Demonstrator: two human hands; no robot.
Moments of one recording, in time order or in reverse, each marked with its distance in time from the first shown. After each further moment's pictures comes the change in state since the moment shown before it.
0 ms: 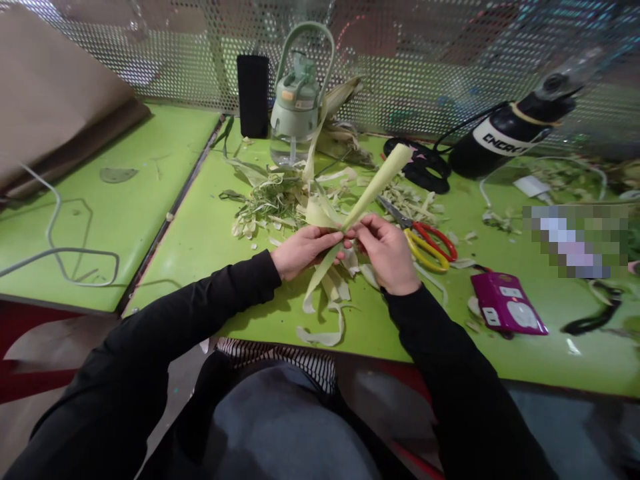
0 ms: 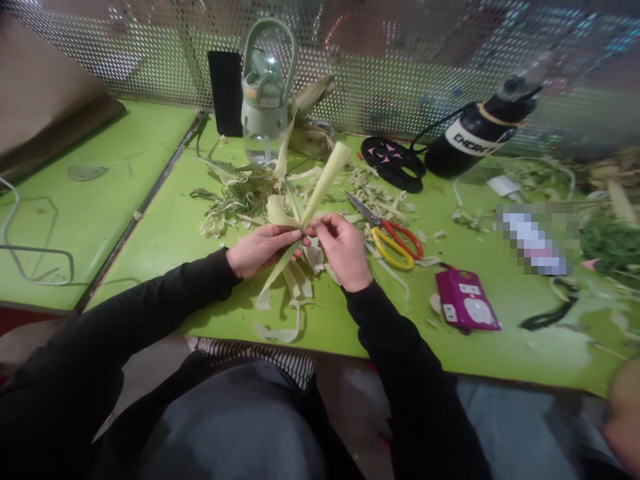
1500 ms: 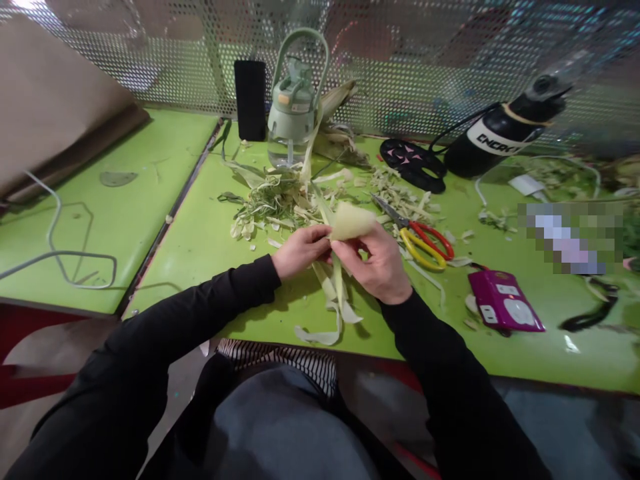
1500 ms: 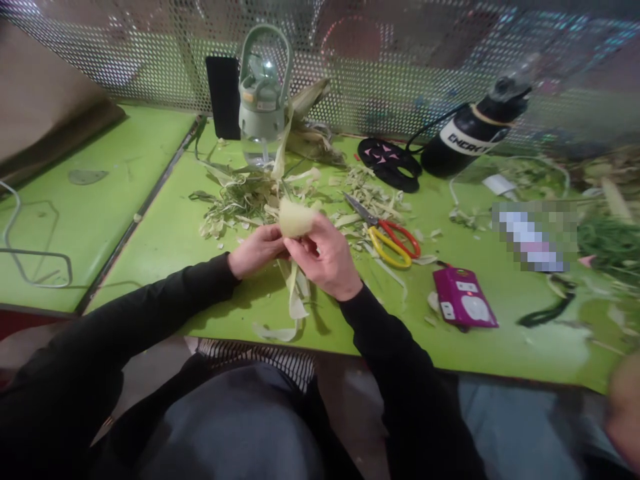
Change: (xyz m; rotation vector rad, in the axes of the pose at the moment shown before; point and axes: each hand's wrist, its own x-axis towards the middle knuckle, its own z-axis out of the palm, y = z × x) left_hand 0.005 -0.004 -0.006 0.323 0.051 0.155; right_hand -0.019 -0.014 0.006 -0.402 -0.088 -0.644
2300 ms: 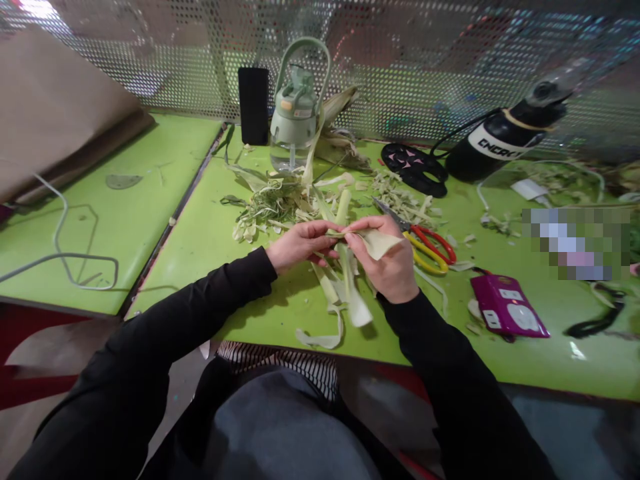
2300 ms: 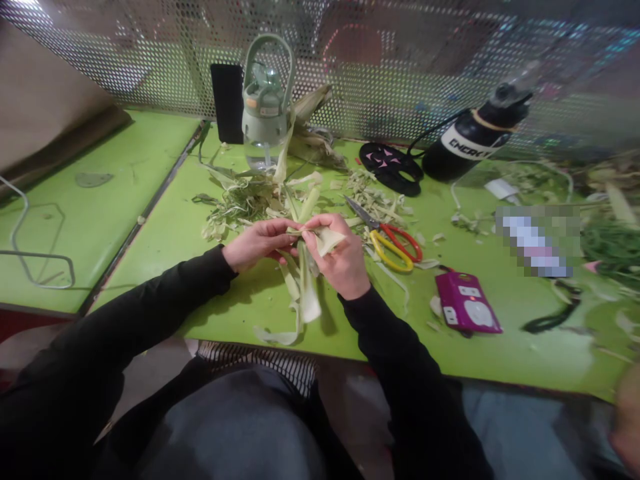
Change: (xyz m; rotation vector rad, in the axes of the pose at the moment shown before) left_hand 0.002 0.016 -0.015 -0.020 -0.099 -0.124; right_hand -0.002 0.007 -0.005 0.015 0.133 0.187
